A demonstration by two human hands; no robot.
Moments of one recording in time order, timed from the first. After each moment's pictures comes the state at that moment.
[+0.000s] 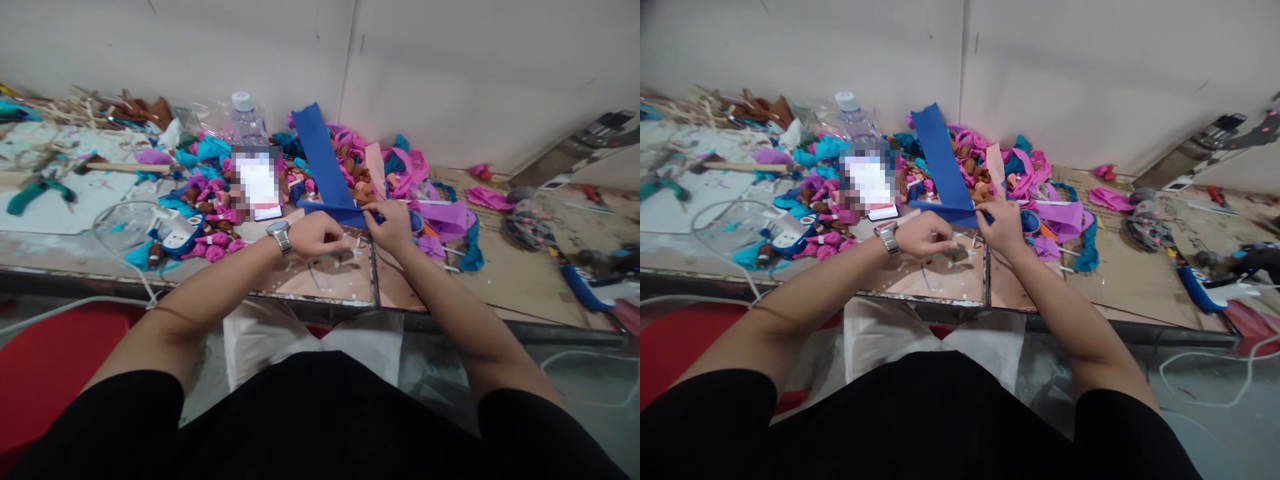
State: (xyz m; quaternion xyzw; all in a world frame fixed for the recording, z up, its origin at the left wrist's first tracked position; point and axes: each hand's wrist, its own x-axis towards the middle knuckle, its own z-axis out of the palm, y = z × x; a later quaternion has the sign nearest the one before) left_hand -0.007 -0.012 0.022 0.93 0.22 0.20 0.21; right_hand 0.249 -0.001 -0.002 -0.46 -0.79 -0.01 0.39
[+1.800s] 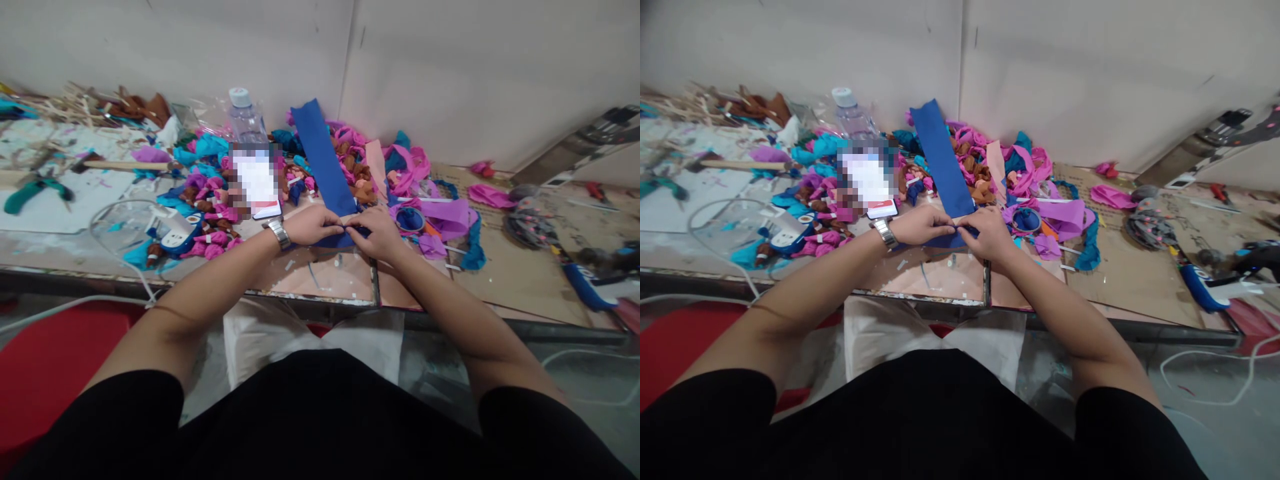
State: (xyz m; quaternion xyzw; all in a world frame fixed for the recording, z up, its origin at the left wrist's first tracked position) left_hand -0.009 0.010 0.010 0.89 0.32 0.18 0.26; right_hand 0.231 -0.021 0.000 -0.37 -0.88 0.05 0.30
